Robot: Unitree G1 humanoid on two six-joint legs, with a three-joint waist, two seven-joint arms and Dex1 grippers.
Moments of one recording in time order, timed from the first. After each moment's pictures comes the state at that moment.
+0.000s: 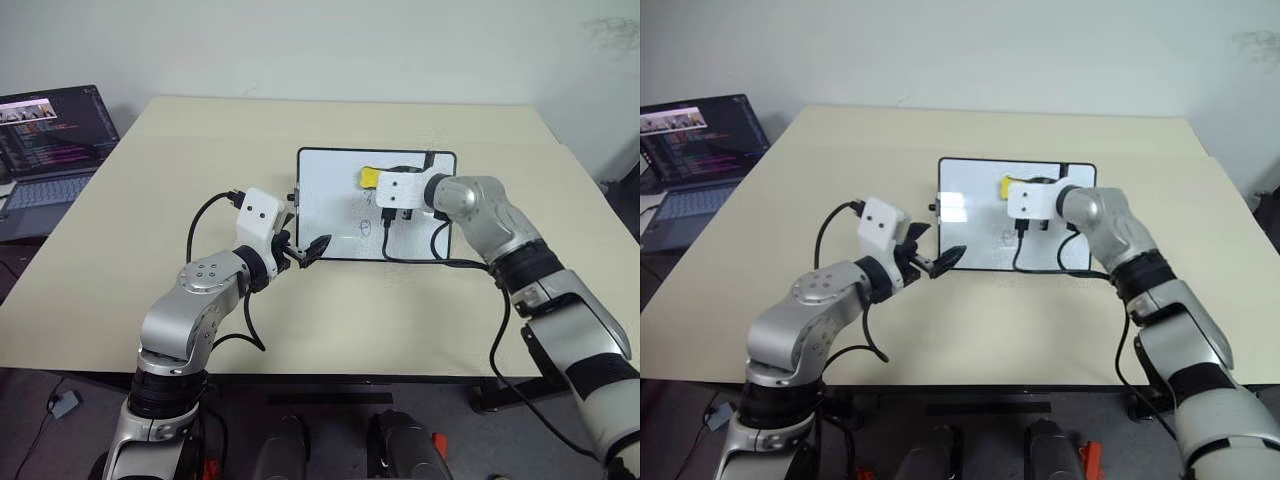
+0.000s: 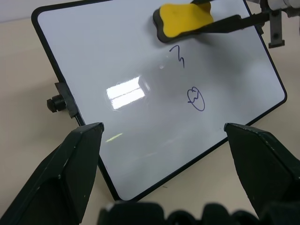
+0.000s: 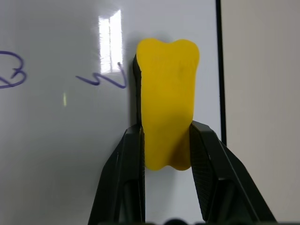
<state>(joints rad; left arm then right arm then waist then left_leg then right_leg) -0.44 0.41 -0.01 -0.38 -0.33 0.84 -0.40 -1.05 -0.48 0.46 0.59 -0.56 -0.06 0.59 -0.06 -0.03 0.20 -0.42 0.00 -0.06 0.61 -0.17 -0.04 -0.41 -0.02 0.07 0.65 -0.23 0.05</state>
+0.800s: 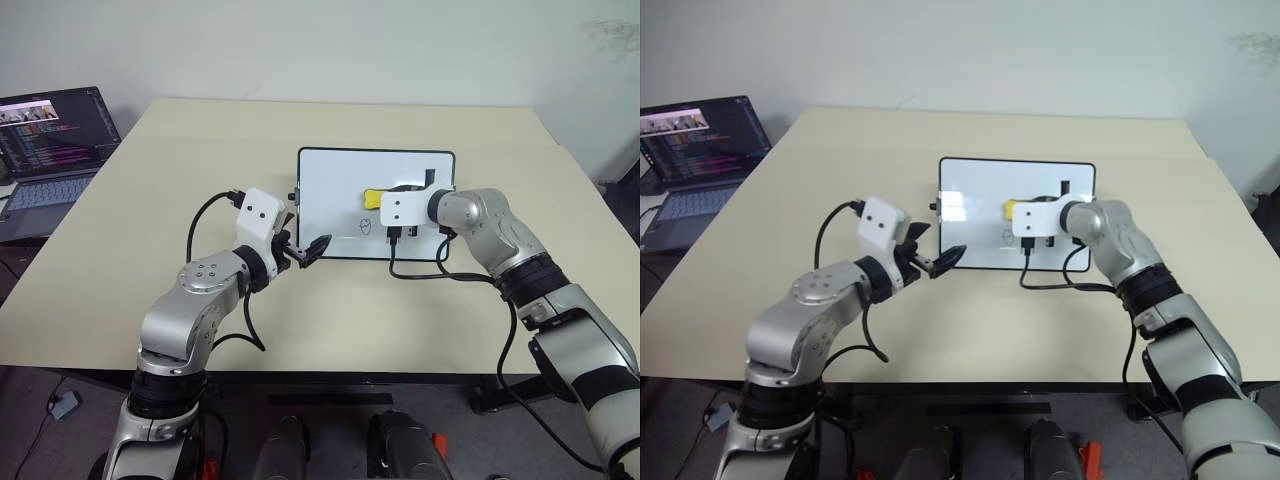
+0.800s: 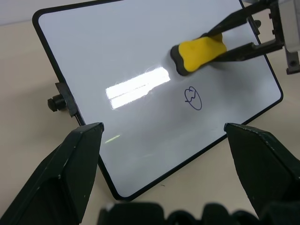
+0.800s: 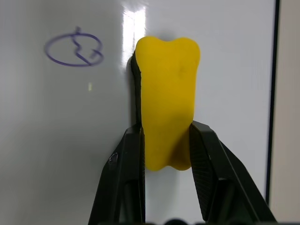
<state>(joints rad) -0.44 0.41 -0.01 -0.38 -0.33 0.84 -0.41 -1.02 -0.50 0.46 0.57 -0.59 -0.03 0.63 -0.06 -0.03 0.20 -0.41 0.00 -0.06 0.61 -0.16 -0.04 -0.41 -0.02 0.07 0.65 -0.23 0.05</state>
